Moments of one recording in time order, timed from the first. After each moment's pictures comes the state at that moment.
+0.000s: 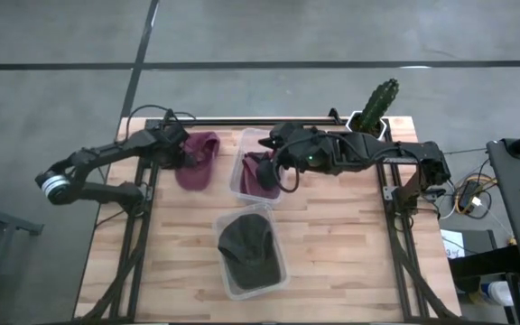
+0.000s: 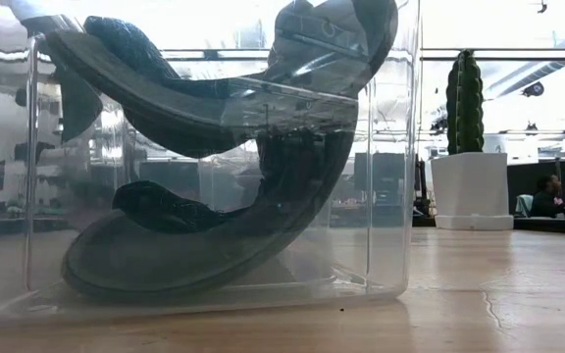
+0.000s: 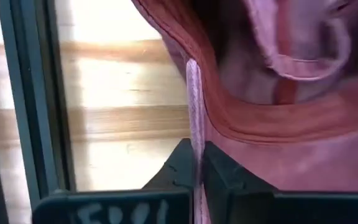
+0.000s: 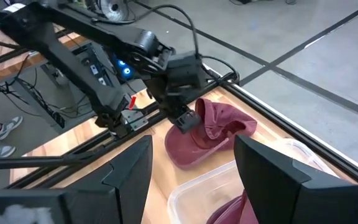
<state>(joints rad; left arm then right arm) 0.81 1.17 0.64 -0.81 -0.12 -0.73 0.08 1.71 1.94 -0.69 0.45 0.49</state>
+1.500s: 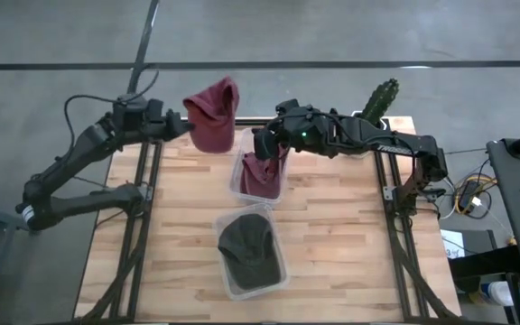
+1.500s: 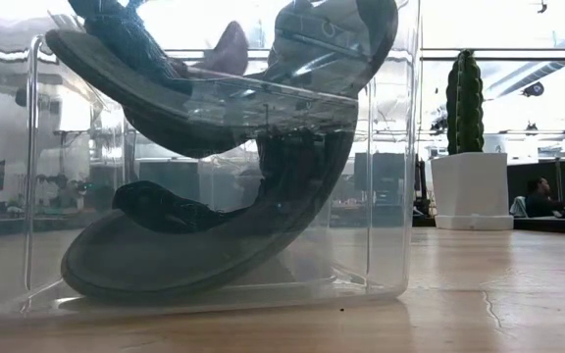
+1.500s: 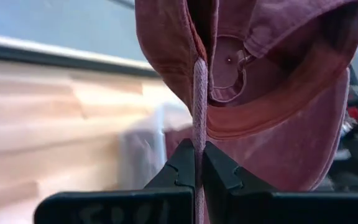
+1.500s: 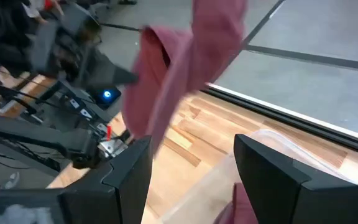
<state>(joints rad) 0.74 0.78 1.01 -0.65 0.16 -0.91 -0.07 1.71 1.92 -0.70 0.44 0.73</state>
